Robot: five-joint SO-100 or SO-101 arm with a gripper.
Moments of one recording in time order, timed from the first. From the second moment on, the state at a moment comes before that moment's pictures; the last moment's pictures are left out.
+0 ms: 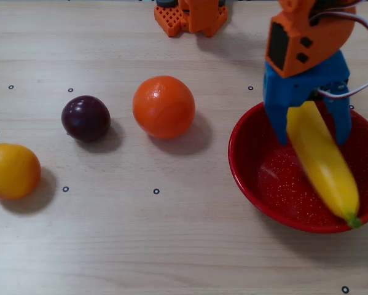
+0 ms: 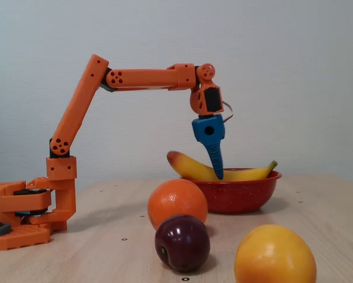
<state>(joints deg) -21.6 63.5 53.6 84.6 -56.9</state>
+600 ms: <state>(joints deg) -18.9 65.3 52.0 82.8 -60.1</state>
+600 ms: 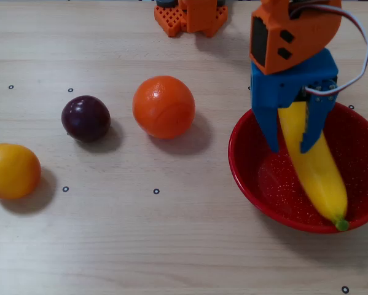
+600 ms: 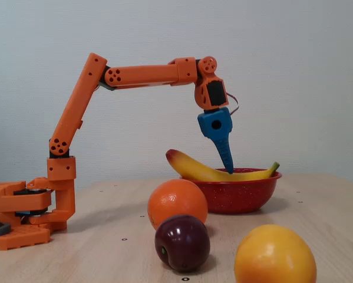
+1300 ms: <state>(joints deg) -17.0 81.8 54.7 78.8 -50.6</state>
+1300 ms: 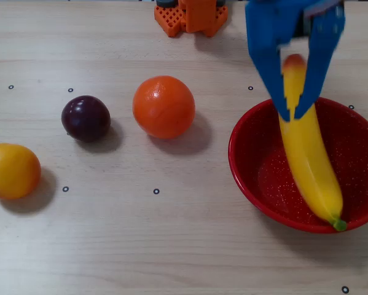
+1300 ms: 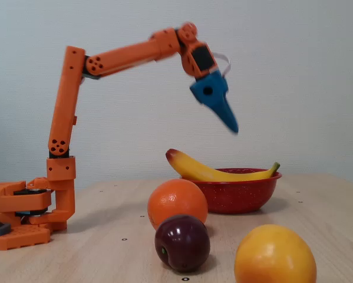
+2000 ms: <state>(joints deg) -12.5 123.1 101.9 62.8 -24.2</state>
